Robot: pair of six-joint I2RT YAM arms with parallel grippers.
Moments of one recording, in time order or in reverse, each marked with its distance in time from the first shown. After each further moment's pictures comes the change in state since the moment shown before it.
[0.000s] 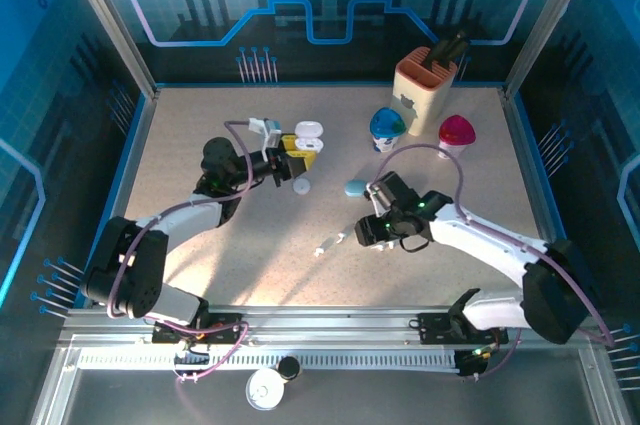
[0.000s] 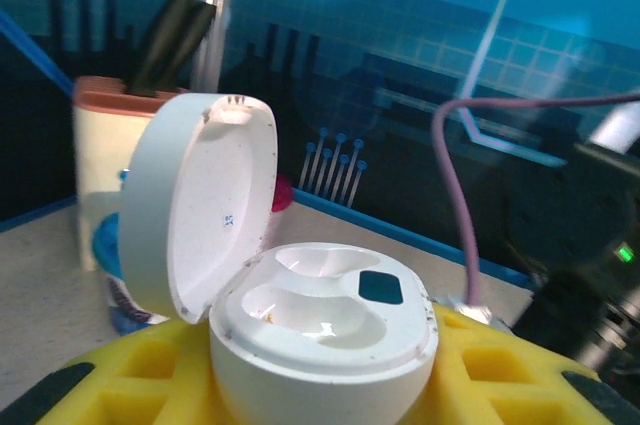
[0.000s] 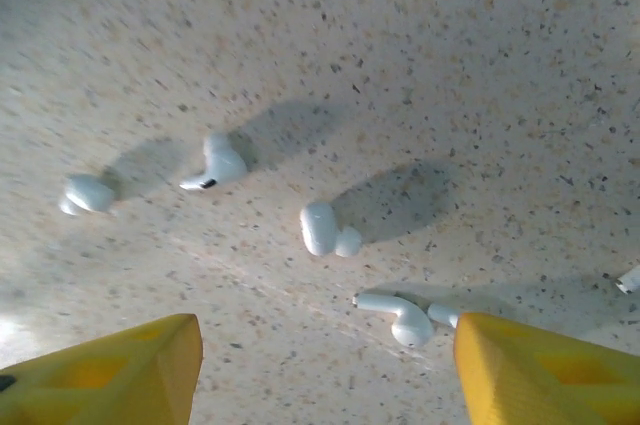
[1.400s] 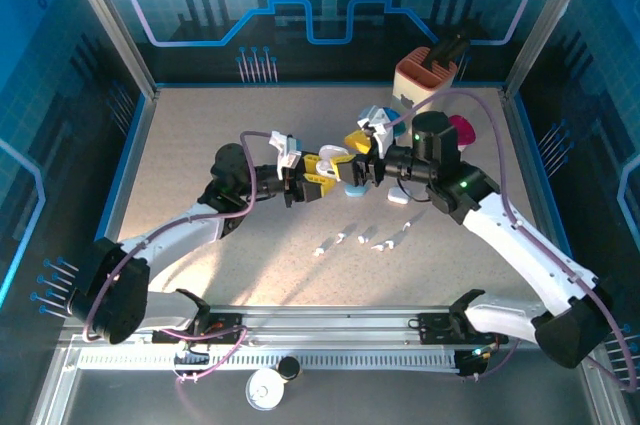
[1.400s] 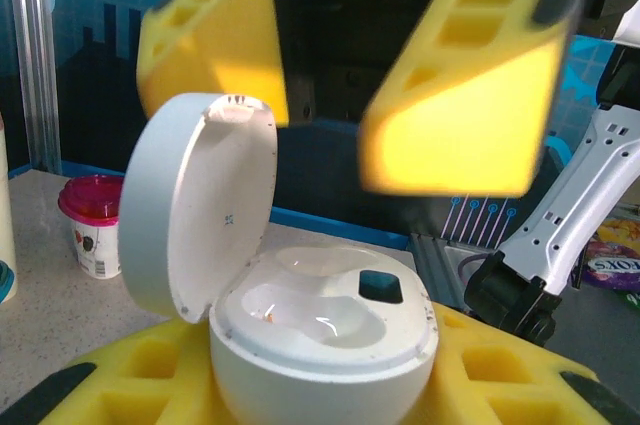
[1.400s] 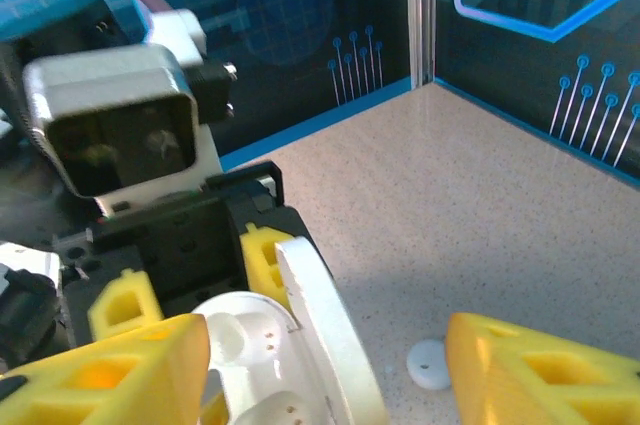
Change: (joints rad) left arm -0.195 -0.135 0.020 -0.174 0.077 0.049; right arm -0.133 -0.166 0.305 0.415 -0.484 -0.339
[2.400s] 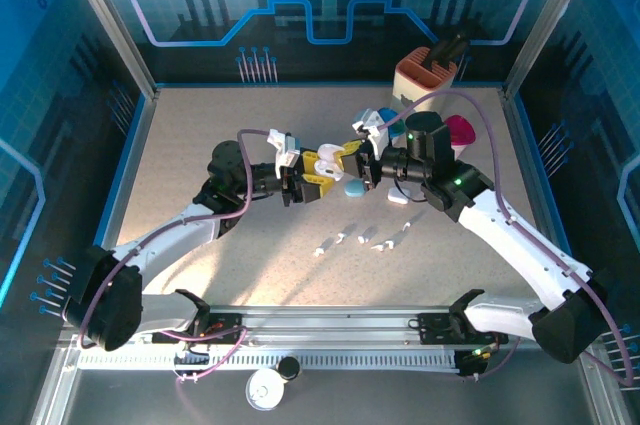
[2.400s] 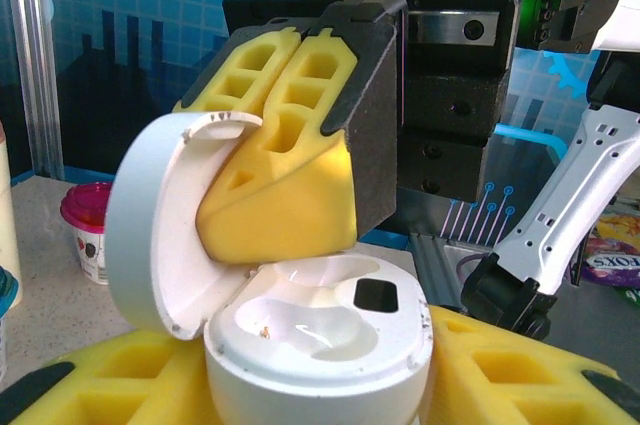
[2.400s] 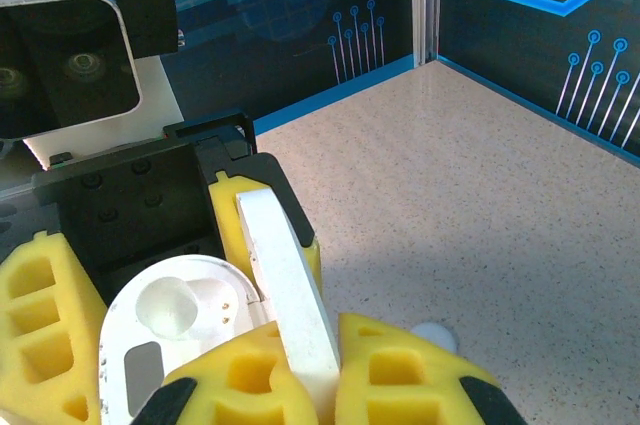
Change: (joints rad) left arm 0.000 -0.039 0.031 -0.084 0.006 0.028; right arm 0.006 0.040 0.000 -0.021 0.002 -0.040
